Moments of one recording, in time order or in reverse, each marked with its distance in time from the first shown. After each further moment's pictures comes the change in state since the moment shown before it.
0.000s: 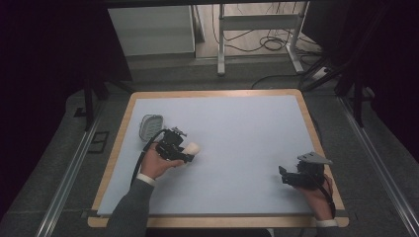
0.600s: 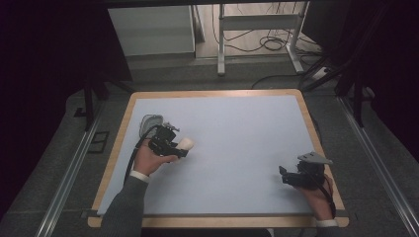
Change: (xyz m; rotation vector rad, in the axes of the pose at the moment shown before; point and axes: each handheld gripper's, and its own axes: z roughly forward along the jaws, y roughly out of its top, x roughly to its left) left arm 0.015 0.000 -0.019 -0.029 0.016 -0.028; right arm -0.001 0.000 0.000 0.004 -0.002 0.004
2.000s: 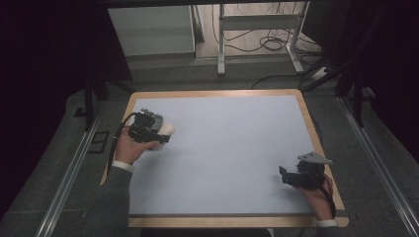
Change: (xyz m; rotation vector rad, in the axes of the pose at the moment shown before) left arm 0.047 0.003 -0.043 -0.056 0.090 -0.095; right arm 0.000 0.000 0.000 0.004 -0.001 0.003
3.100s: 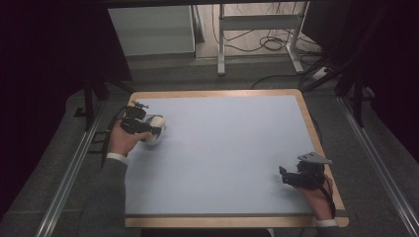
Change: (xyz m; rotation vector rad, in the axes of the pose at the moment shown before) left arm 0.038 0.008 0.001 -0.006 0.052 -0.091; right arm -0.001 -0.001 0.001 0.003 0.000 0.002
